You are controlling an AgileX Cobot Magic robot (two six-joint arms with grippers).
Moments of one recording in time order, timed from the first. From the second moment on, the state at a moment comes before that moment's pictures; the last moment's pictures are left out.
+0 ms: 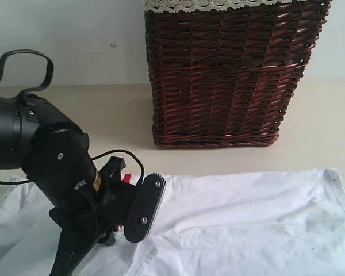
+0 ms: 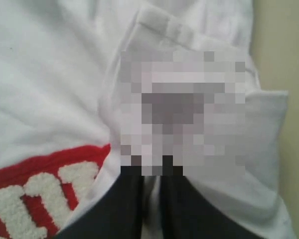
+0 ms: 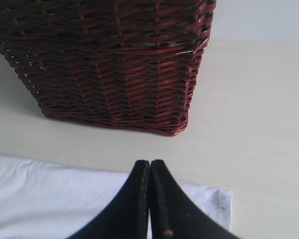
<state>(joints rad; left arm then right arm) -0.82 1.71 -0.92 0.00 0.70 1.08 0.06 0.89 -0.74 0.34 0.59 -0.30</state>
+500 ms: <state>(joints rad) -0.81 1.71 -0.92 0.21 0.72 0.70 0.06 0.89 -0.74 0.34 0.59 -0.30</state>
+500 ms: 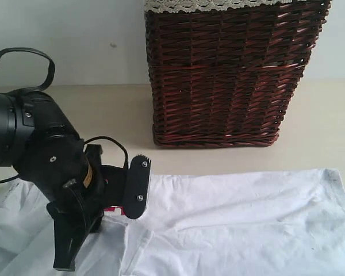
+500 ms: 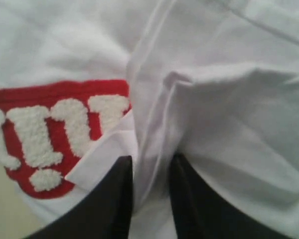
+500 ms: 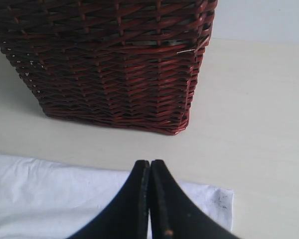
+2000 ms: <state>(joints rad) -0.69 1.78 -0.84 -0.03 0.58 0.14 0.06 0.89 -0.74 0.36 0.61 -0.31</state>
